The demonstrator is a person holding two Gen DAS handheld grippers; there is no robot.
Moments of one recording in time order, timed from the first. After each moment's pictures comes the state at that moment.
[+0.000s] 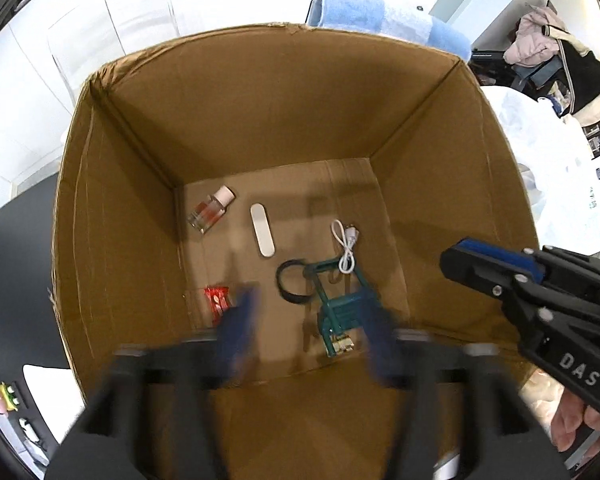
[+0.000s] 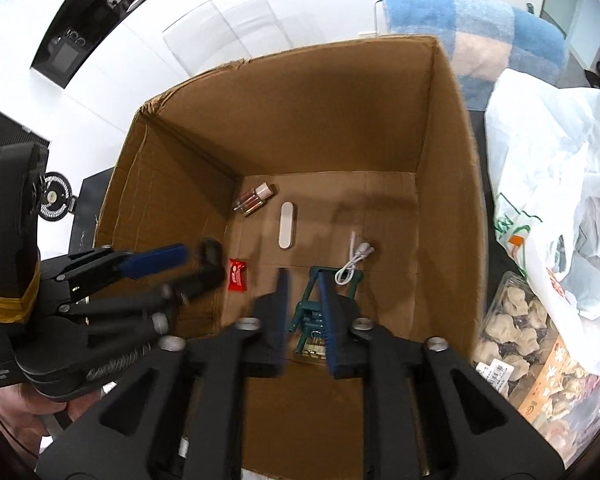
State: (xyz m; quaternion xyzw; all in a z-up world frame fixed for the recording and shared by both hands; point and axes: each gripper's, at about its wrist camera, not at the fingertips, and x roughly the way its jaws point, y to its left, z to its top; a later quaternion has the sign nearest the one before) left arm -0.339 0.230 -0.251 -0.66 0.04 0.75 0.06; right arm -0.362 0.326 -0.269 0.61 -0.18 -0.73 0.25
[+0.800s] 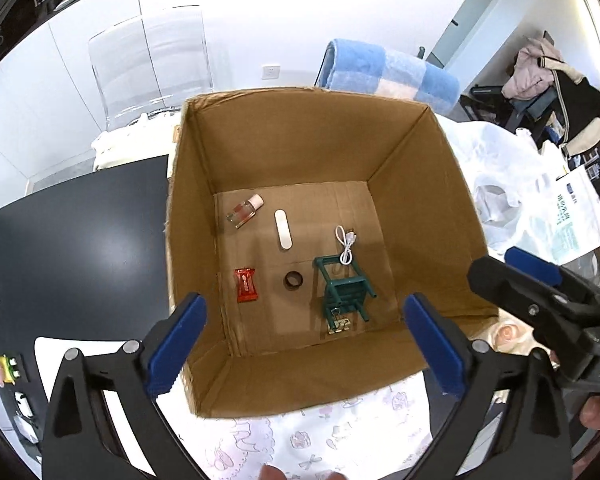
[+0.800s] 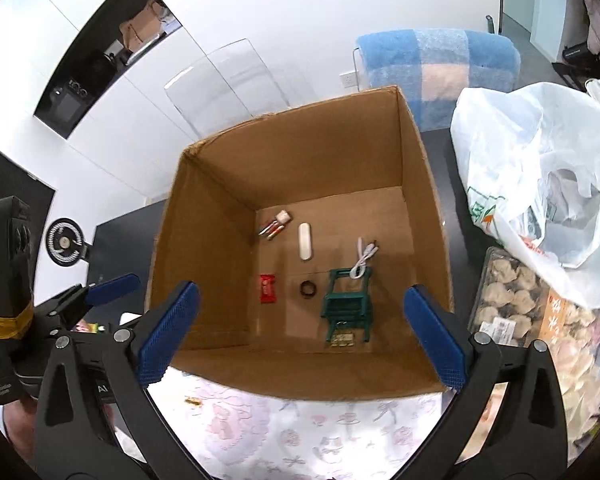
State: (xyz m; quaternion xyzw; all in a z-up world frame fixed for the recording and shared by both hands) left arm -0.284 0.203 -0.171 -0.61 0.02 0.79 0.04; right arm -0.310 0.347 -0.193 0.56 -0.23 -0.77 0.20
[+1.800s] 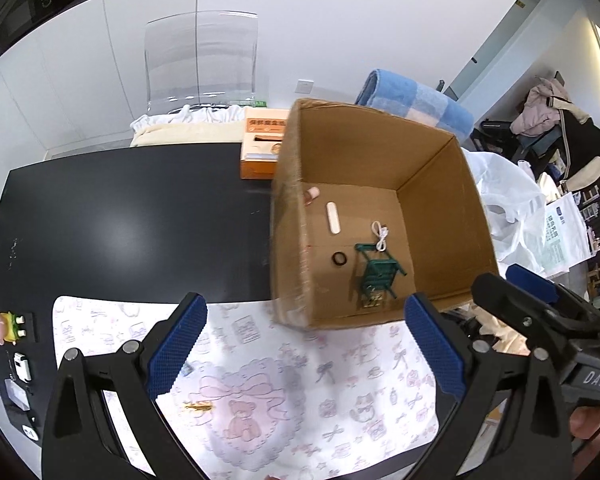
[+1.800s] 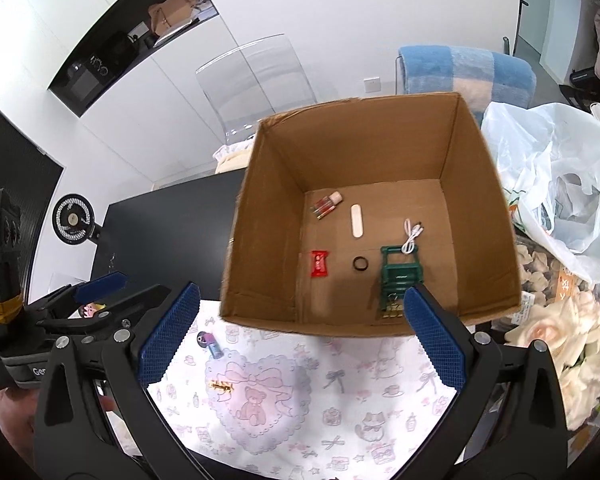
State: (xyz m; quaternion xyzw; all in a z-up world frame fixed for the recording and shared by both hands) left arm -0.219 0.096 -0.115 -0.58 -0.03 0.81 0.01; right arm -0.254 0.275 -0.127 0.55 -0.19 -0.79 0.21
